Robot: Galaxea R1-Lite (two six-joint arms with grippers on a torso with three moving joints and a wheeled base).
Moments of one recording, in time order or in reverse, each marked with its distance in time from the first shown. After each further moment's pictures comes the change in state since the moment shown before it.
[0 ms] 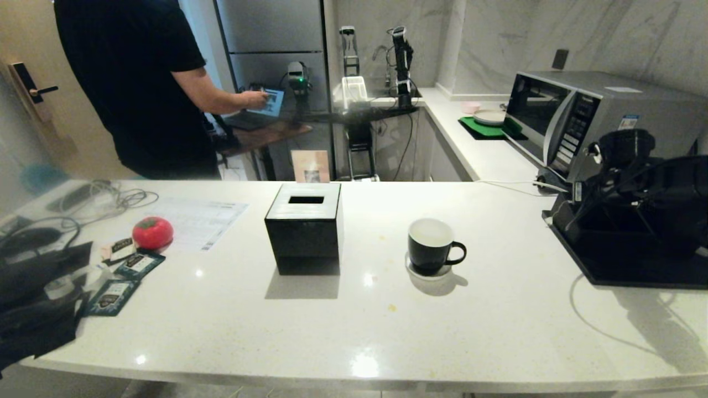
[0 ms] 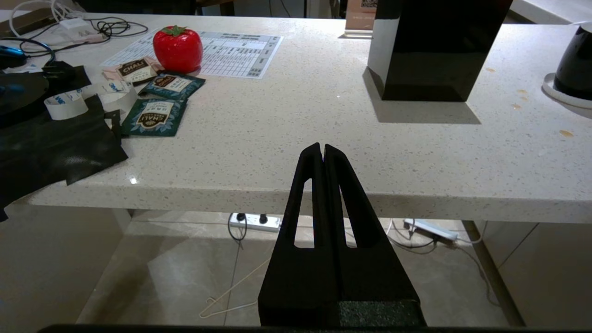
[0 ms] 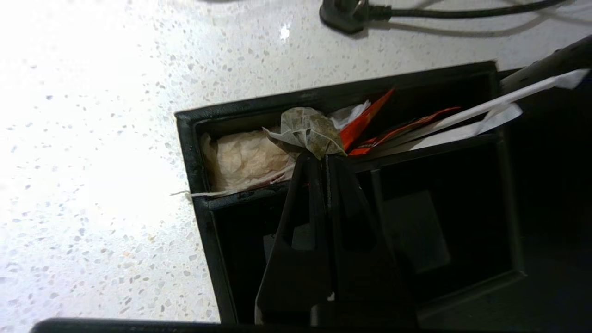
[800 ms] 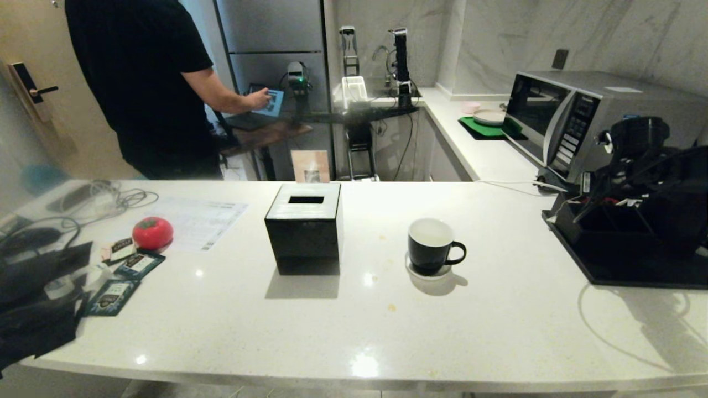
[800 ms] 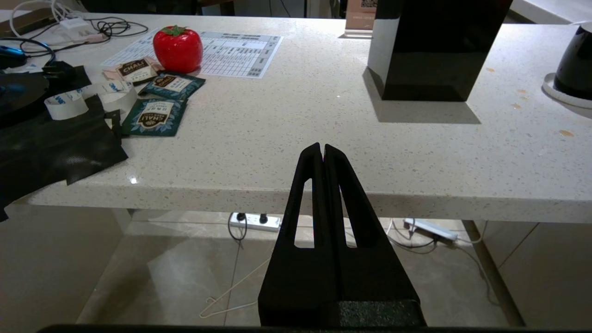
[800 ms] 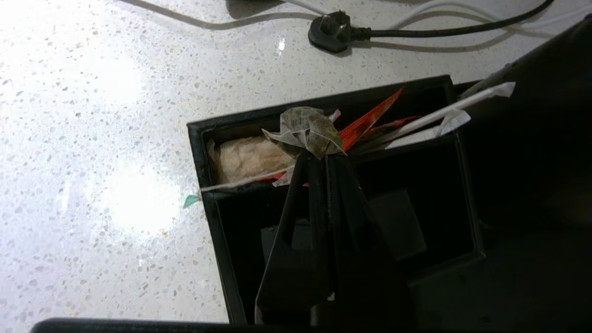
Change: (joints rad) left arm 0.000 0.000 0.000 0.000 0.000 0.000; right arm 0.000 -0.078 0.049 -0.005 -0.002 0.018
